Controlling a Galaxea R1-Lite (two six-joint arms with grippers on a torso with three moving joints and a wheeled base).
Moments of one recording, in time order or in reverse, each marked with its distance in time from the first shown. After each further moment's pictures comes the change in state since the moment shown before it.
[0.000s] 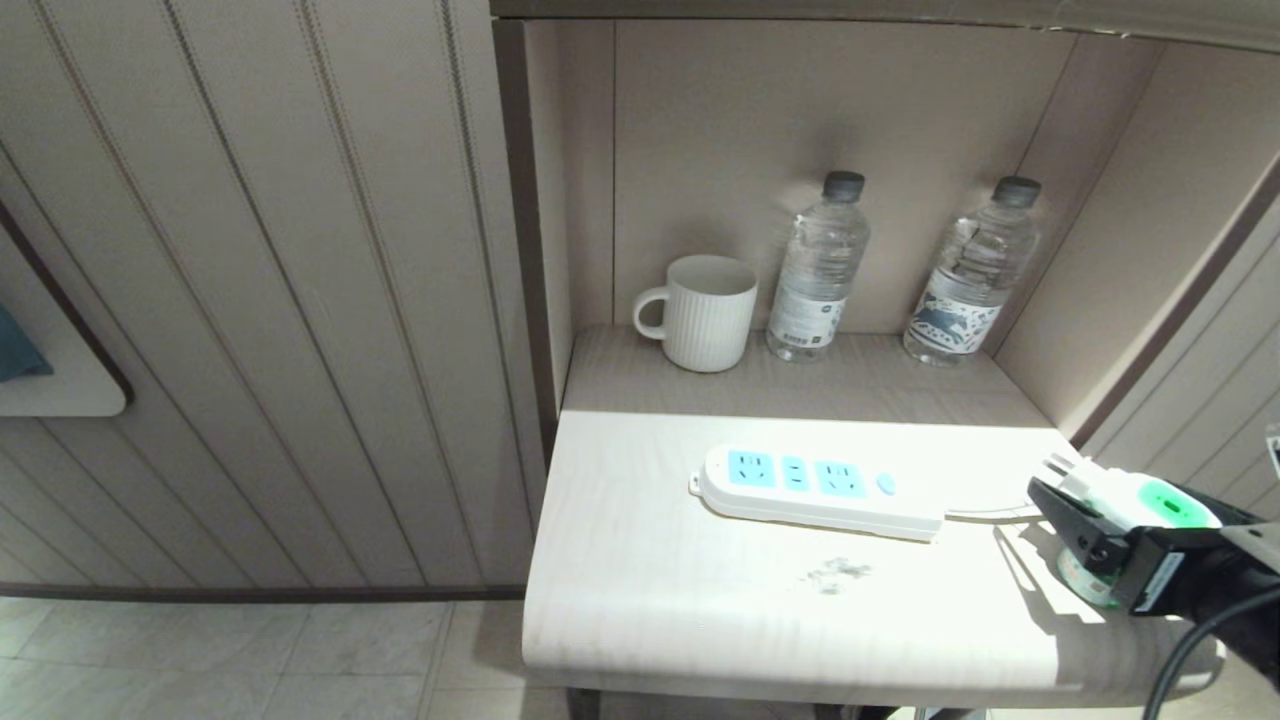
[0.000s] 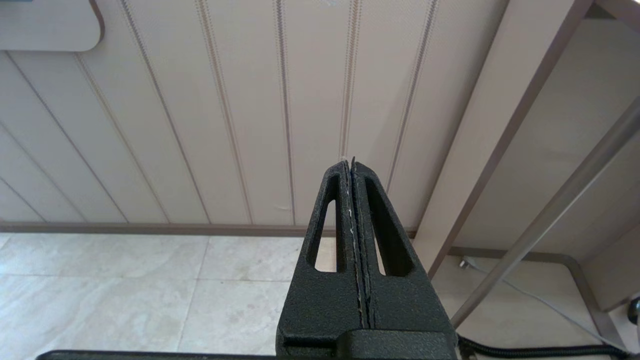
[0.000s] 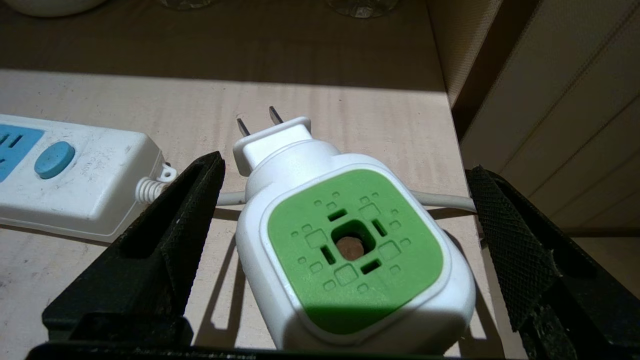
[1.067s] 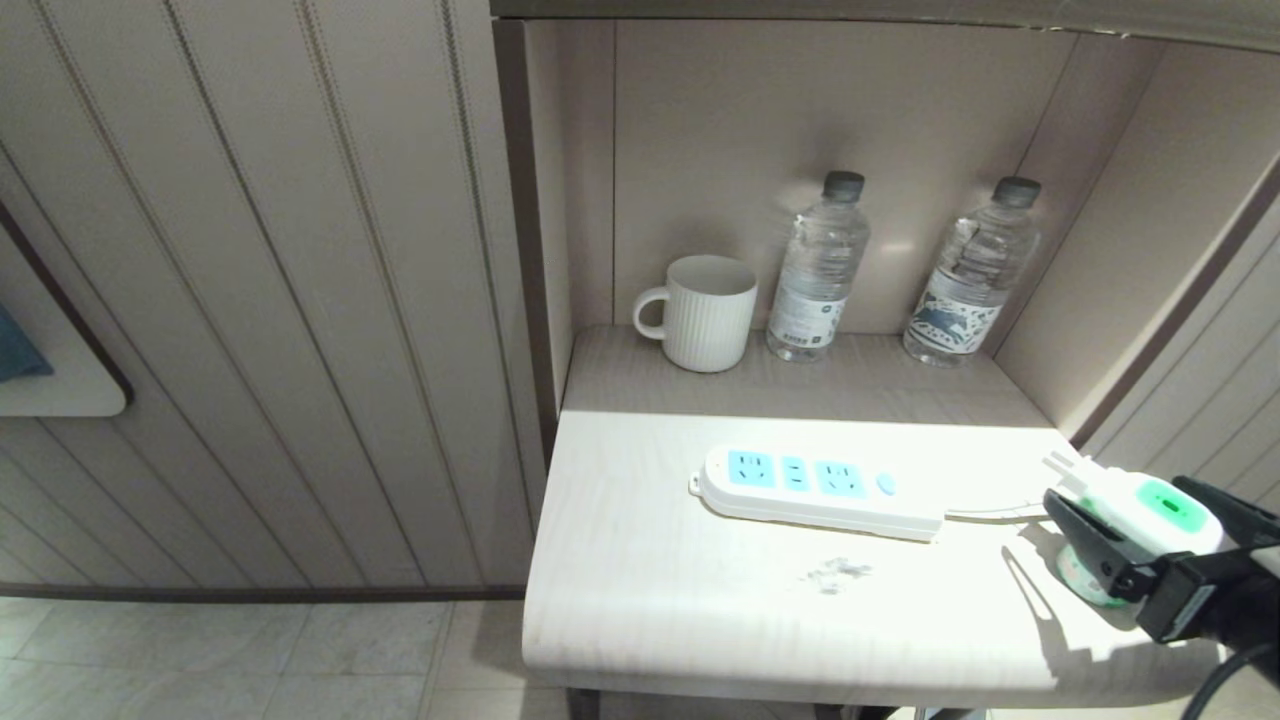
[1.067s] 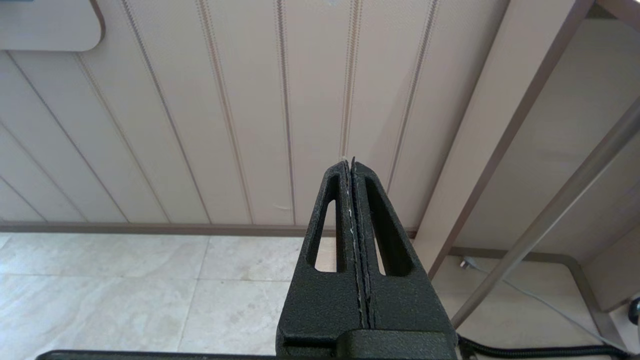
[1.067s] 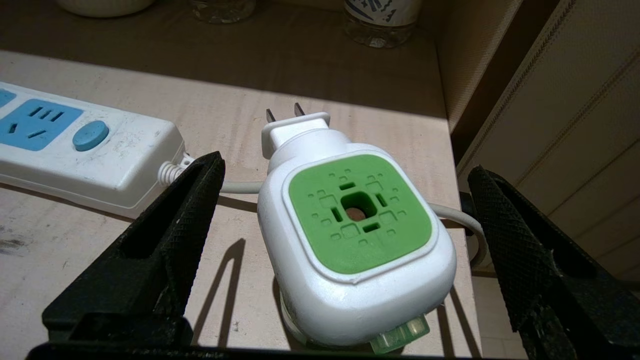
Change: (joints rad) left arm 0.000 0.000 0.000 0.000 0.000 0.000; right arm -0.035 -0.050 0.081 -0.114 0.090 -0.103
